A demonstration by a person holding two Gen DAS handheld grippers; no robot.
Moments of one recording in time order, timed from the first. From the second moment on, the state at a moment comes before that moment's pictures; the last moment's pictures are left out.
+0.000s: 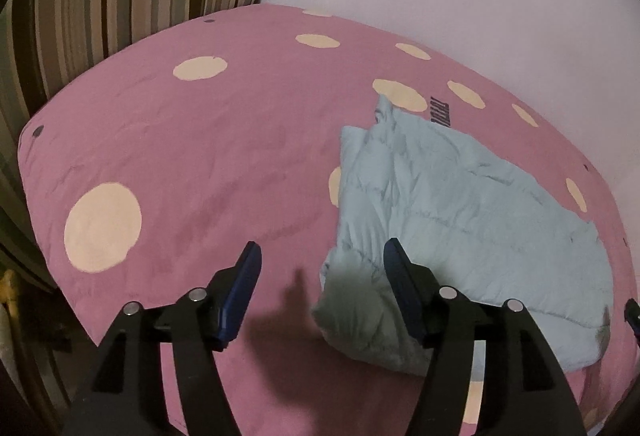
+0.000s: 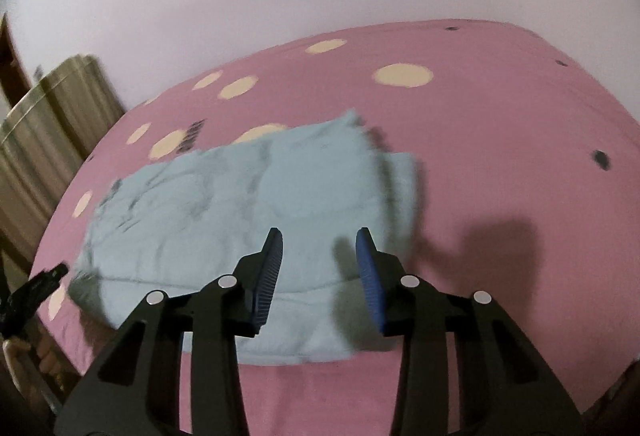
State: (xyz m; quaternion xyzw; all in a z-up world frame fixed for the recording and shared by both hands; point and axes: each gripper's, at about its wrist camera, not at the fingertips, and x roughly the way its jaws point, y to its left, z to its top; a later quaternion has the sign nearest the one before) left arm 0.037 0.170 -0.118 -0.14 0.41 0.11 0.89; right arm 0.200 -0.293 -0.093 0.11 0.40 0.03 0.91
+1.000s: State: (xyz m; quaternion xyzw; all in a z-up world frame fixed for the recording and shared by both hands) left arm 0.122 0.175 -0.130 -0.11 0.47 0.02 0.88; right arm 0.302 -0.117 -0.165 0.00 0.50 0.09 0.86
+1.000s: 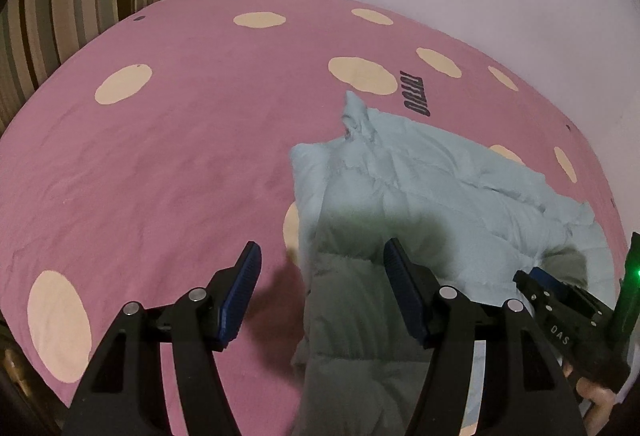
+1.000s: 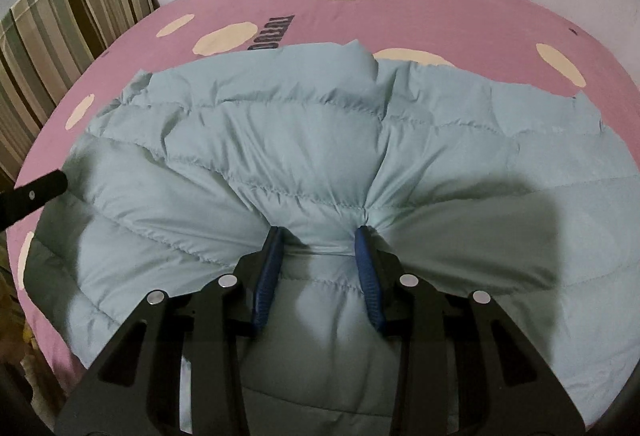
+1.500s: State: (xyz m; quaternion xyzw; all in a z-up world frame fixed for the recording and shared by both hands) left arm 0.138 0.165 -0.133 -0.09 0.48 0.01 0.87; right arm 0.303 -0.114 -0.167 0.00 0.49 0.09 0.86
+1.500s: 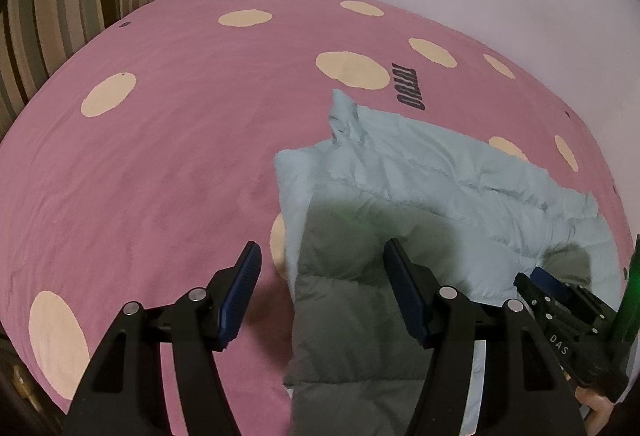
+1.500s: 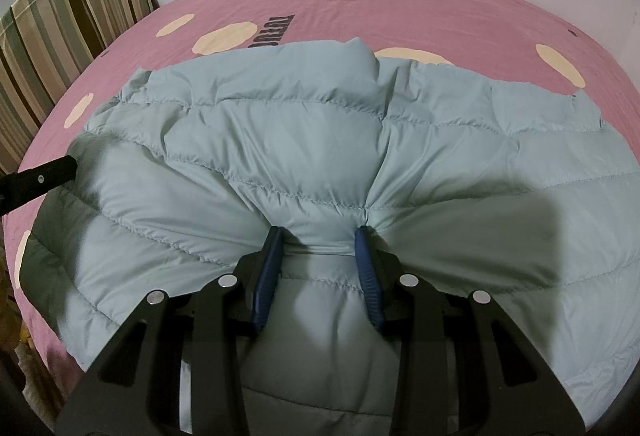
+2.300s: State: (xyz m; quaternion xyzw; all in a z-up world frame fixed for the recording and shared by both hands) left arm 0.172 0.147 -0.183 -0.07 0.54 -0.06 0.84; right arm 0.305 -0.112 -0.171 -0.01 0.48 0.08 0.87
